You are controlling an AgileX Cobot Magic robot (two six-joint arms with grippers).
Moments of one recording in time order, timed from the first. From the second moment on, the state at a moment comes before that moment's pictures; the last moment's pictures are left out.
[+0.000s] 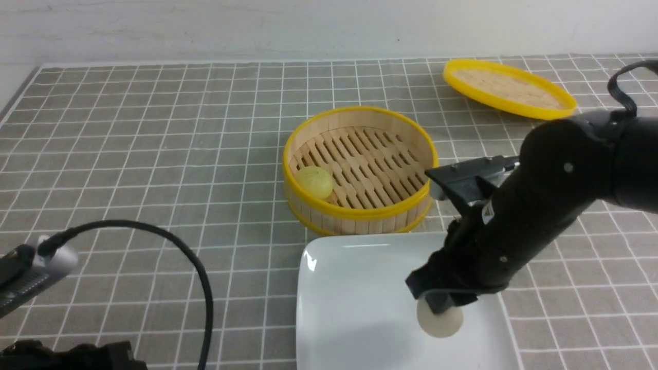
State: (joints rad) right arm 0.58 1.64 -1.07 0.29 0.79 0.04; left arm -0.07 0.66 -0.41 -0.48 0.79 -0.16
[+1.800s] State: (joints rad) right arm 0.58 0.72 -0.80 -0.04 0.98 0.13; left arm -0.49 2.12 -1.85 -0.05 0.94 -0.16
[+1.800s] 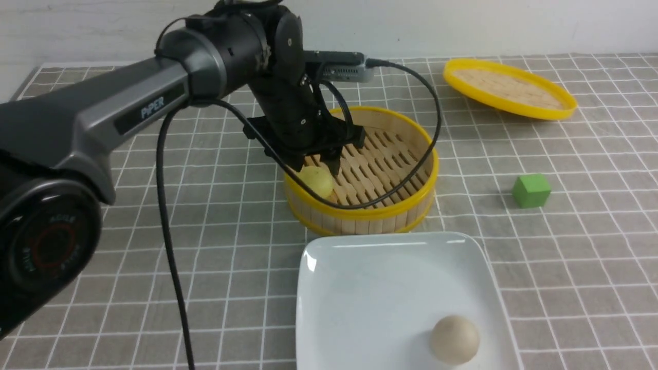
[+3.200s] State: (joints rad) right arm 0.58 0.26 -0.80 0.00 1.26 0.31; left arm -0.83 1.72 -1.18 -0.14 0.74 -0.20
